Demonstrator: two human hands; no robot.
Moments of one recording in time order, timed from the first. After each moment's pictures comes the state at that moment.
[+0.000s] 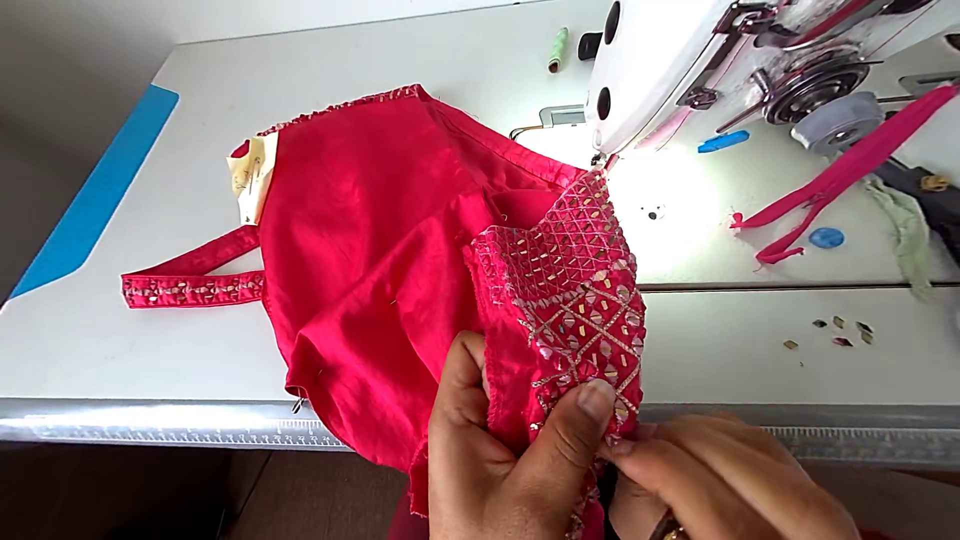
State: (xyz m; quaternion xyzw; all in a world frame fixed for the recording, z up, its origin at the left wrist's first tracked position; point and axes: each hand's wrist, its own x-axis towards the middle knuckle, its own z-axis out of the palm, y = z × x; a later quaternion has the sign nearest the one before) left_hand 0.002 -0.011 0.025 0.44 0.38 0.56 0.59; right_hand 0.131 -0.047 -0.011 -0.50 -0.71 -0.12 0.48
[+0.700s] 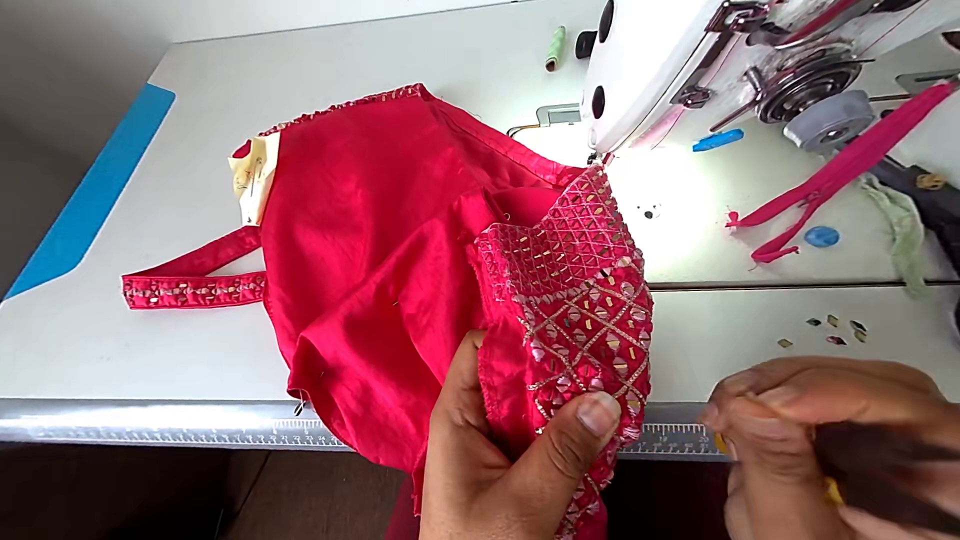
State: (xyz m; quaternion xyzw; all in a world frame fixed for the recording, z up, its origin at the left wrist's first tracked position) left_hand -0.004 -0.012 0.023 0.43 0.34 0.53 0.64; right_hand 0.170 -0.050 -0.016 -0.55 -0.57 0.07 0.61
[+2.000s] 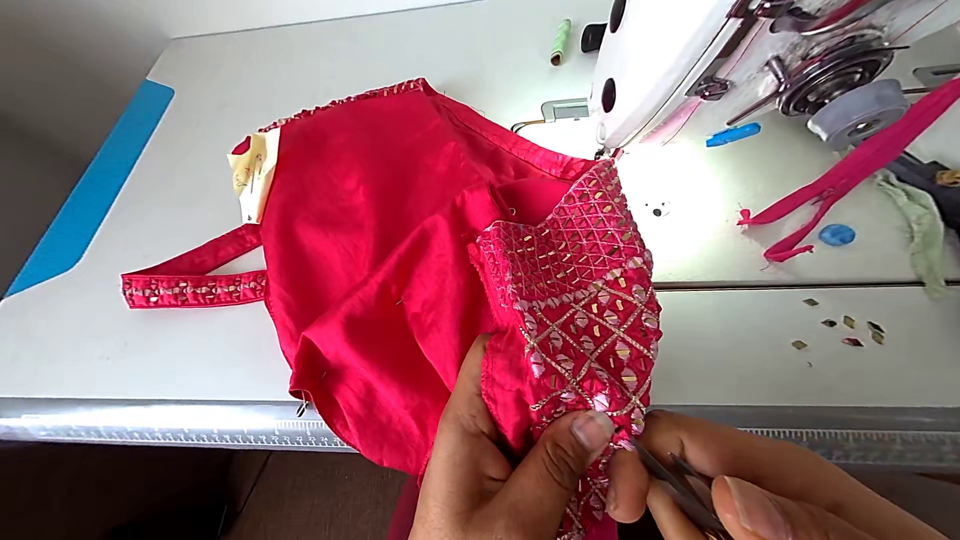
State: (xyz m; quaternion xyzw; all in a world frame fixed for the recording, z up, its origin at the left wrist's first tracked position) left_hand -0.018 -0.007 0.015 0.49 0.28 0.48 0.67; right_hand 0.175 -0.053 0.034 -0.34 -0.46 0.71 0.41
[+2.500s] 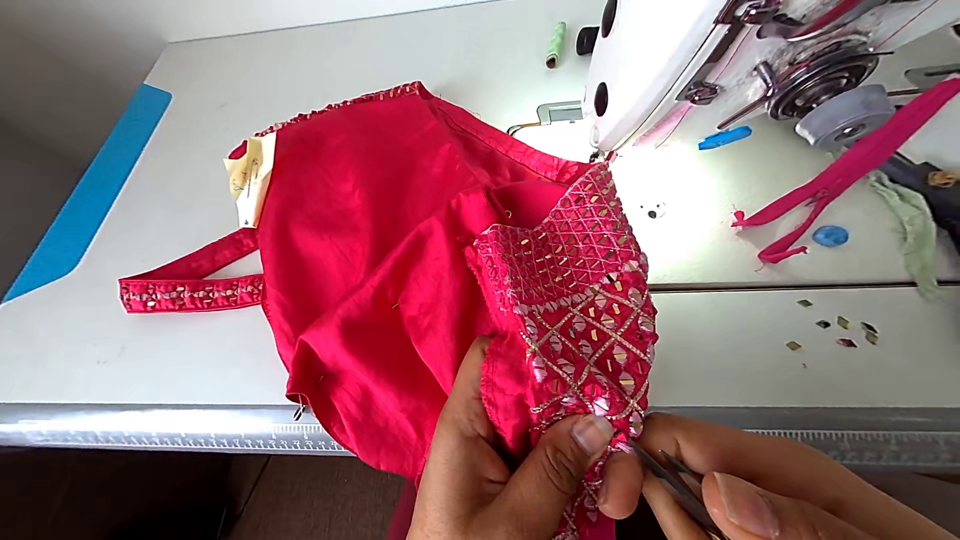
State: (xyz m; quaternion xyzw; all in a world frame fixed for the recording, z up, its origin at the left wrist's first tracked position) left_hand -0.017 -0.006 0.014 0.50 0.29 0.48 0.66; right_hand 0.181 -0.050 0.038 -0.35 -0.48 0.70 0.39
